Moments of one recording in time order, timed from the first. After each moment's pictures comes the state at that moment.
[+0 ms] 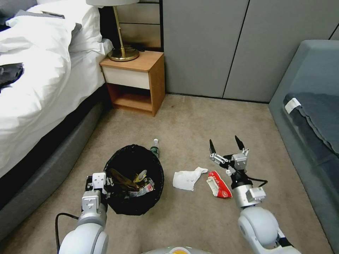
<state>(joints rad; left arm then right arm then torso) 1.70 -1.47 -0.57 -2.23 -0.01 0.47 -0.20 -1.41 1.23 0.35 1.89 0.20 0.15 0.16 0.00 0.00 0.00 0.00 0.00</state>
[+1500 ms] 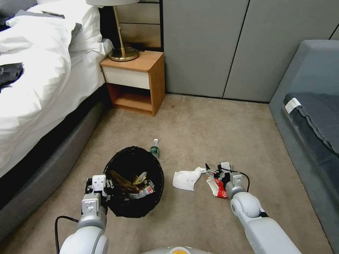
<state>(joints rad) 1.71 -1.48 -0.57 -2.22 0.00 0.45 -0.20 -1.13 1.26 0.27 1.33 0.29 -0.11 0.02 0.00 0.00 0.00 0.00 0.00</state>
